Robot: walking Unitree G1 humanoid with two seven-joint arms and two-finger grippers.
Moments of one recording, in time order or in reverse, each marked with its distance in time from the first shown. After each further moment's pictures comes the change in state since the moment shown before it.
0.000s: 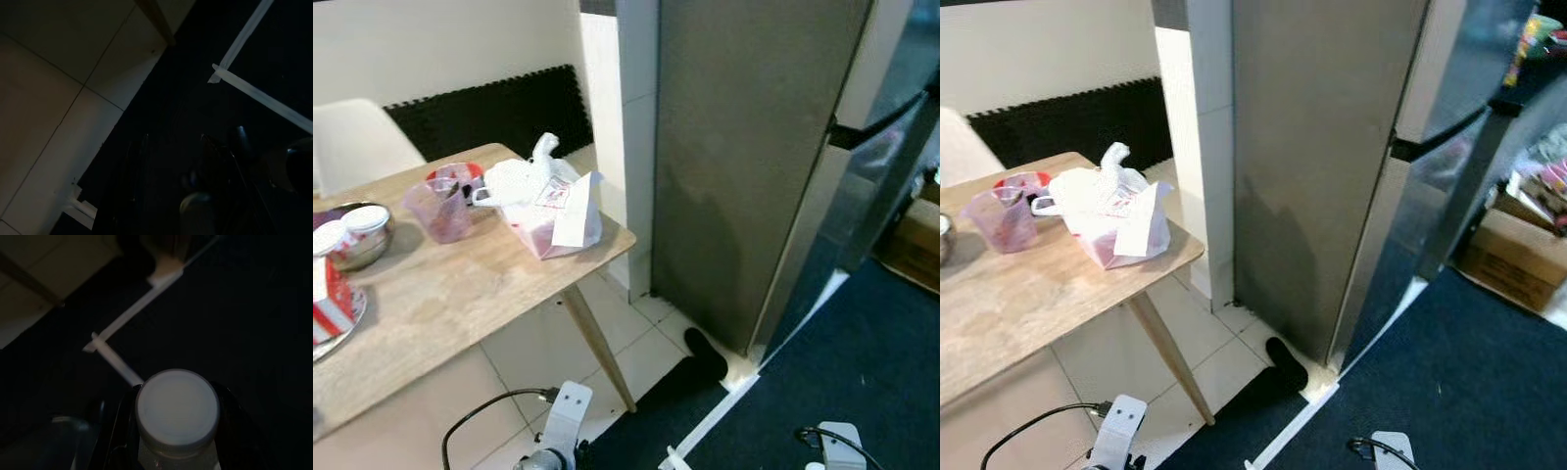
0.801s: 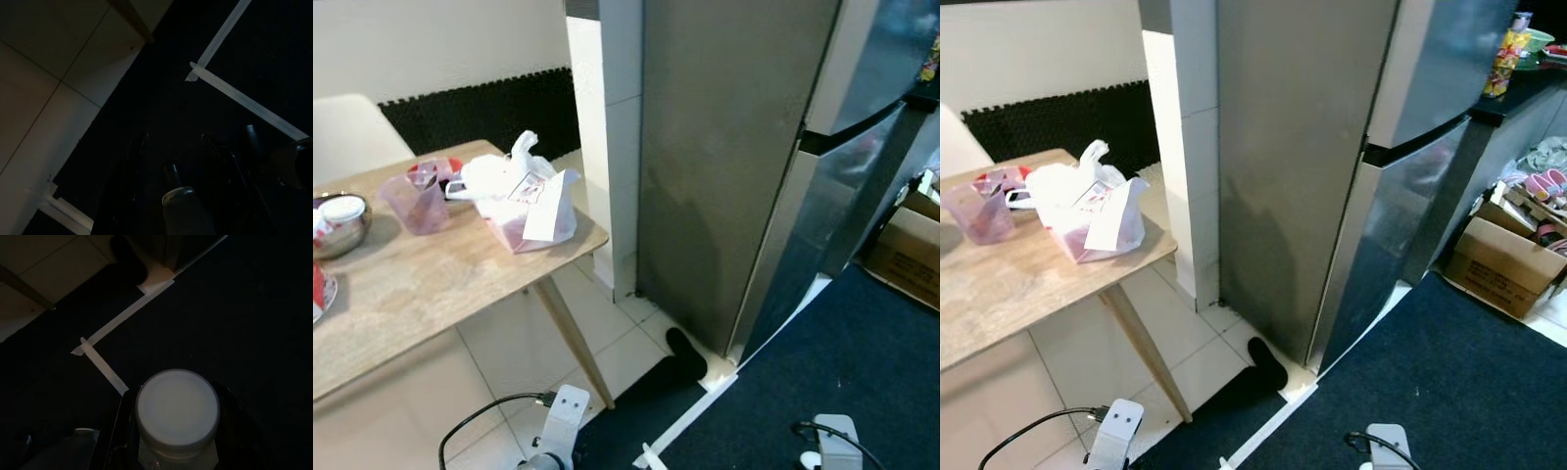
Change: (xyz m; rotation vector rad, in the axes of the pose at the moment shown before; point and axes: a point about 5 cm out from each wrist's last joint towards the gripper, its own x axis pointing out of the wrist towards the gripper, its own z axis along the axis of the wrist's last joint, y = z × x) left arm 0.000 -0.001 0.000 -0.012 0.000 0.000; right arm 0.001 0.004 0.009 -0.018 -0.043 0.022
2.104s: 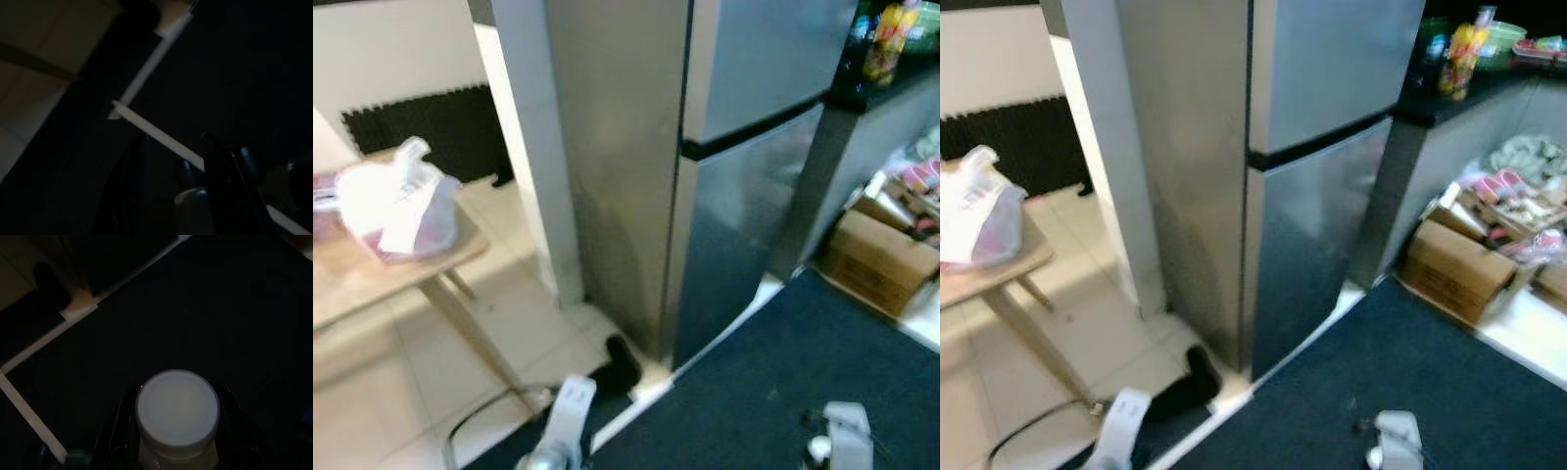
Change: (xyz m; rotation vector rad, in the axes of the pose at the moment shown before) left arm 0.001 -0.001 0.008 -0.017 -0.023 -0.009; right arm 0.001 -0.001 0.008 0.006 -0.038 -0.005
